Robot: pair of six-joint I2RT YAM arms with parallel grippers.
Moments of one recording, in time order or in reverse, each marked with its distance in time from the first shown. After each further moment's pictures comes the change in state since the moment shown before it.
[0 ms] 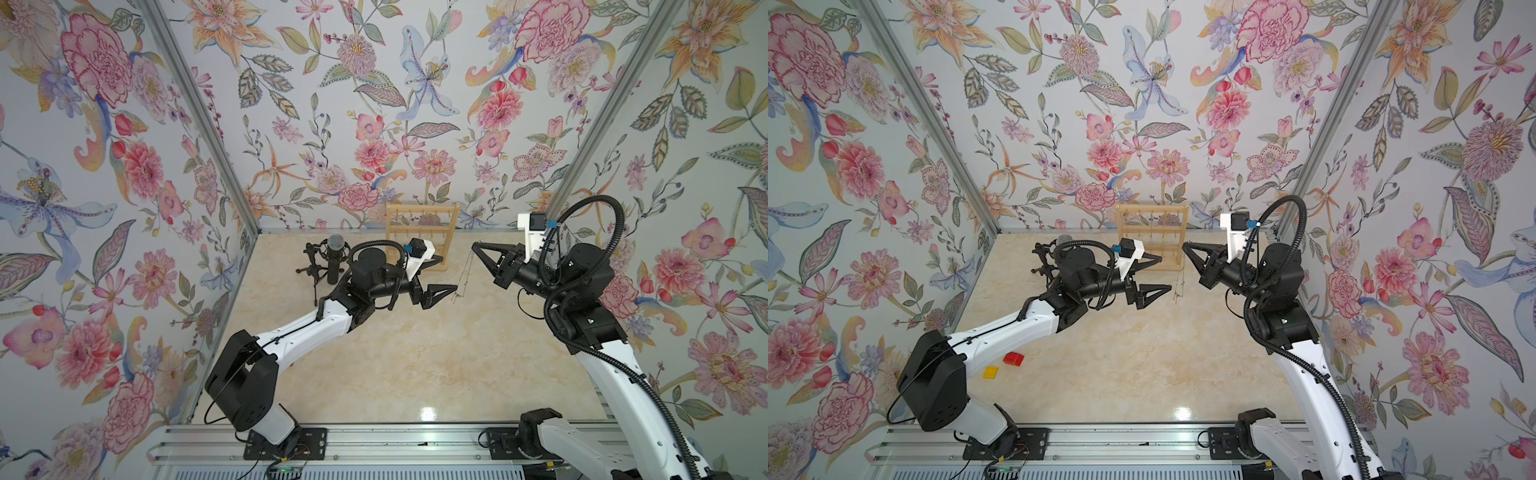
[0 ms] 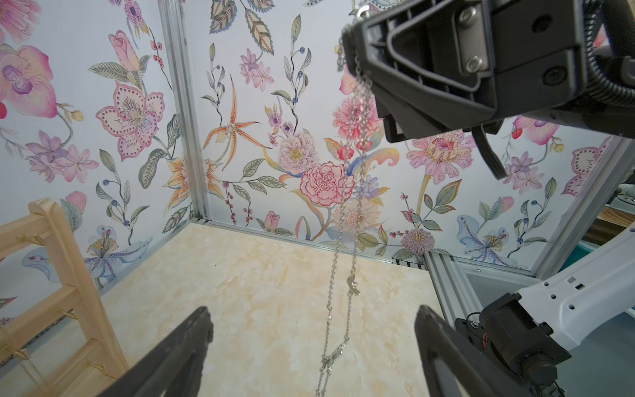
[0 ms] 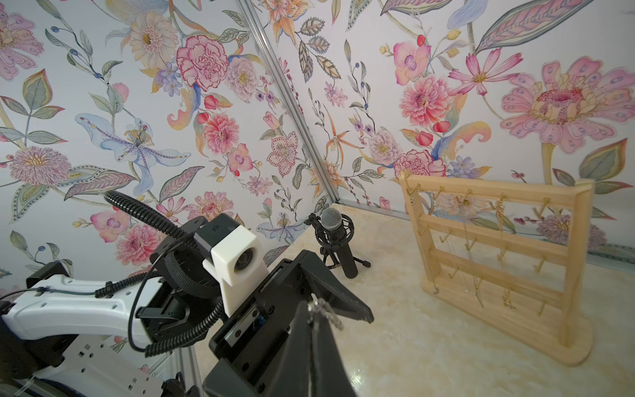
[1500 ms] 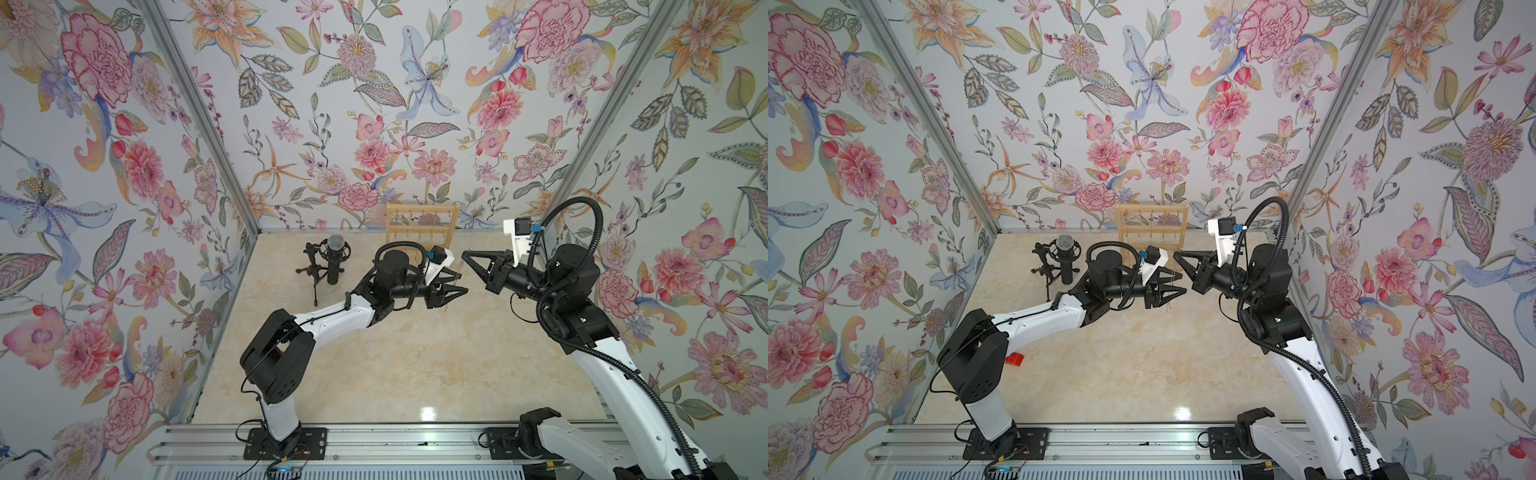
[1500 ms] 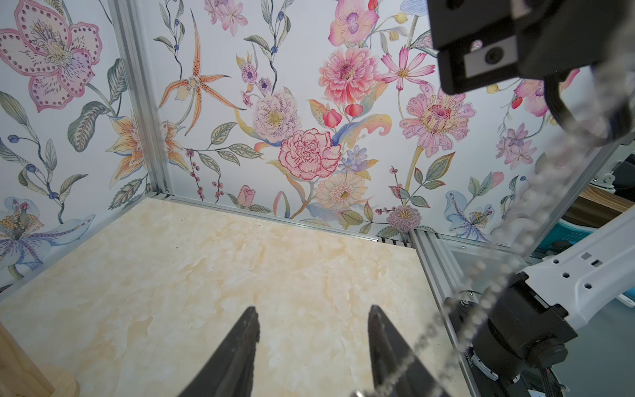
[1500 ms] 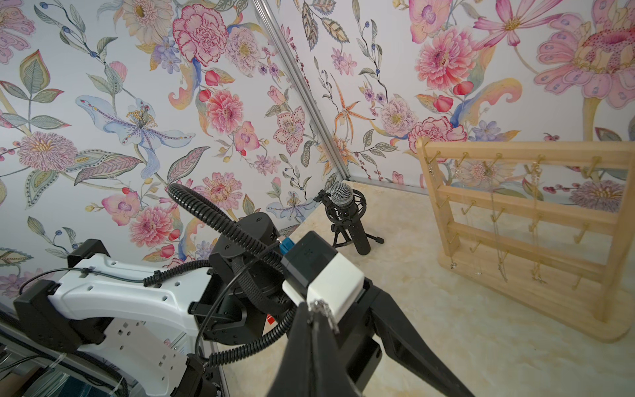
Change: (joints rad) left arm -0.039 0.194 0.099 0.022 0.046 -0.005; right arm 0.052 0.016 -0.013 -0.042 -0.002 0.000
